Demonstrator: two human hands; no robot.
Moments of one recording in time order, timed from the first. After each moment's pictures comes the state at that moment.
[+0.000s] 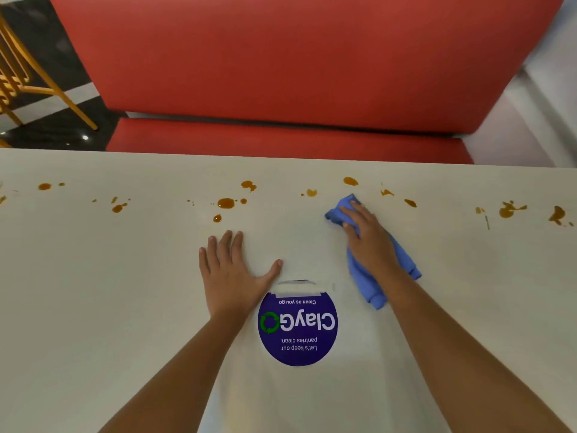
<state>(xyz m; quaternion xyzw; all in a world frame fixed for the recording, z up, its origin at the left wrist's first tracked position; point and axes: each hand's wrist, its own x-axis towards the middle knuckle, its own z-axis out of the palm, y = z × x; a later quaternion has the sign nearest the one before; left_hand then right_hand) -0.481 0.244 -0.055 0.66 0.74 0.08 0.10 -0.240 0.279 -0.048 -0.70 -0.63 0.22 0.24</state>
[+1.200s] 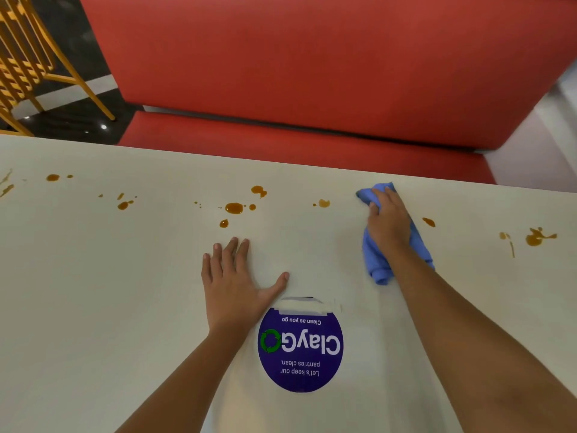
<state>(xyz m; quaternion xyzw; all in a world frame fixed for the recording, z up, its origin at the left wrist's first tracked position) -0.480 0.245 -0.054 0.66 0.74 0.08 0.10 -0.224 0.351 -0.051 -0.79 -0.55 0.15 0.23</state>
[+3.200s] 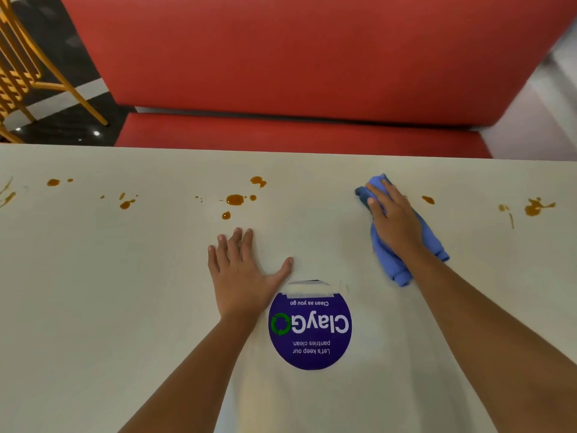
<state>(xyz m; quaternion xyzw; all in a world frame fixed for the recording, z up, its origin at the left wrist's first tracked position) -0.479 0.246 -0.053 0.66 0.74 0.07 0.11 -0.214 0.312 -0.053 -0.73 -0.62 0.16 0.23</state>
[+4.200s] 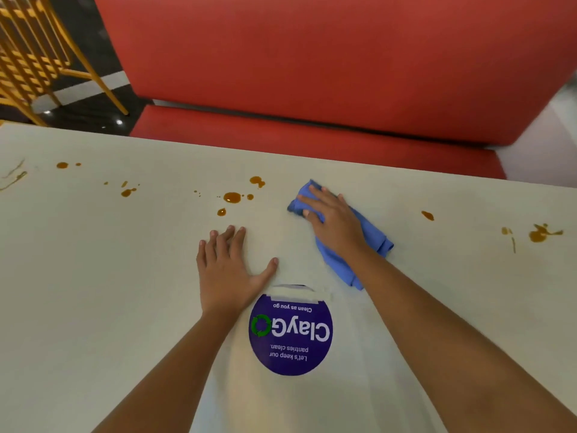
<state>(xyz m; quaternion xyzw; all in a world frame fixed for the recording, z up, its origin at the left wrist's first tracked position) -0.480 0.247 -0.056 0.66 0.74 0.08 0.09 -0.285 0.336 -0.054 -0.59 -0.75 0.21 0.20</state>
